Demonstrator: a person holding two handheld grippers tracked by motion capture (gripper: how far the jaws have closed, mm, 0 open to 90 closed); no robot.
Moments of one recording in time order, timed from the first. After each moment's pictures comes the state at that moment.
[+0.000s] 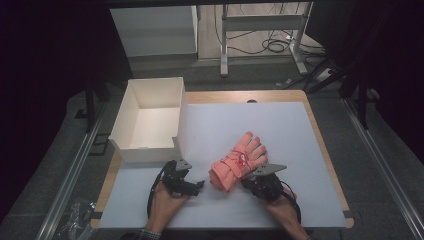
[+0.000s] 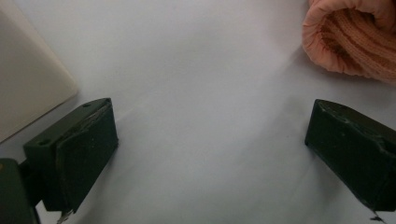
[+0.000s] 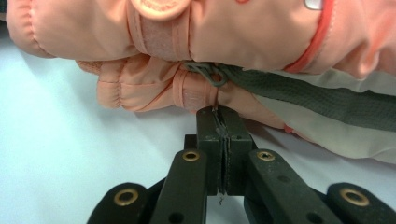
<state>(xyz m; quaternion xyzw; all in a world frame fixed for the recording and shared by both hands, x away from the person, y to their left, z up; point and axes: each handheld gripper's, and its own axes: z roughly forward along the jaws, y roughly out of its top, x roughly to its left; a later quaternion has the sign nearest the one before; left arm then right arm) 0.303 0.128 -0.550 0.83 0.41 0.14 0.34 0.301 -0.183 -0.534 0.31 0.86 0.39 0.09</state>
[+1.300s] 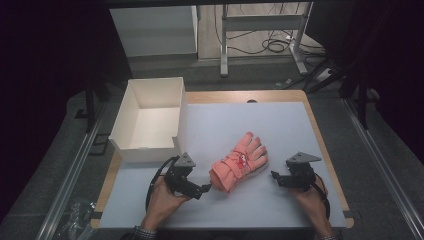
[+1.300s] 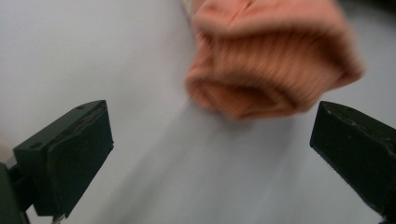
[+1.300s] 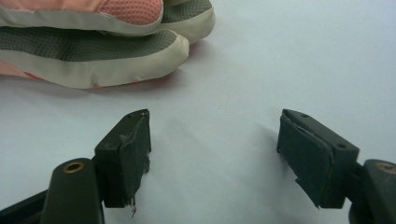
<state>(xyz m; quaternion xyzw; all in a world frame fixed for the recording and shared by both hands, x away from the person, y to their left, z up) 0.293 0.113 -0.497 0.85 0.34 0.06 0.40 0.335 -0.275 -0.530 0.40 0.82 0.35 0.20</state>
